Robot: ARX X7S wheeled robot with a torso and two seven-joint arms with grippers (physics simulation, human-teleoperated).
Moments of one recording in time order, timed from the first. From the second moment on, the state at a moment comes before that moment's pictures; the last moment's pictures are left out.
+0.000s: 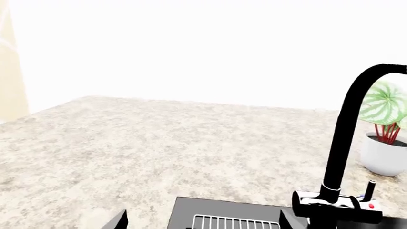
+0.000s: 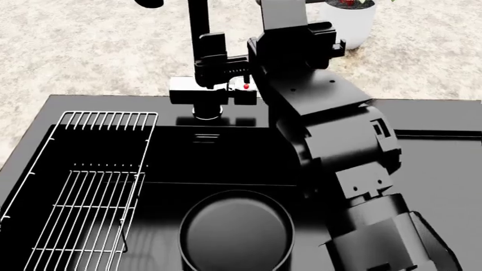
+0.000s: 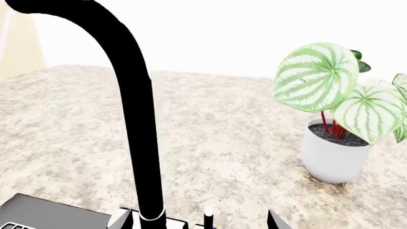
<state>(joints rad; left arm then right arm) -0.70 -0.99 0.28 0.58 -1.39 -0.56 -0.88 1.33 0.12 -0.58 0.71 0.67 0.54 0.14</state>
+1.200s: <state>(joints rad) -0.70 -0.99 0.28 0.58 -1.38 -0.56 -0.87 1.42 0.11 -0.56 0.75 0.68 0.47 0.17</state>
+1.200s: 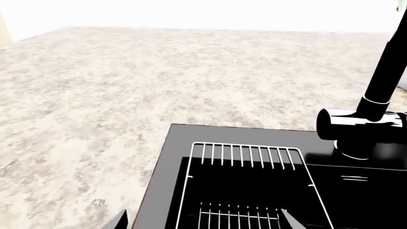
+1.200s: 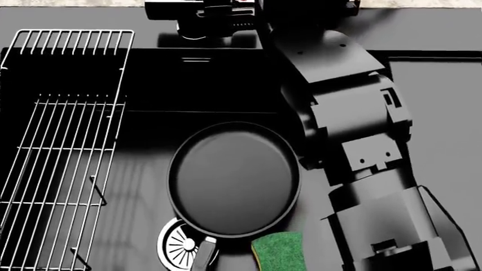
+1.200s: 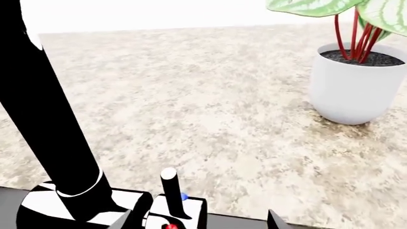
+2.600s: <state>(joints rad) -1.00 -1.05 0.27 0.50 -1.64 -0.73 -0.94 1.58 0.07 -0.60 0.95 0.67 0.40 0.14</state>
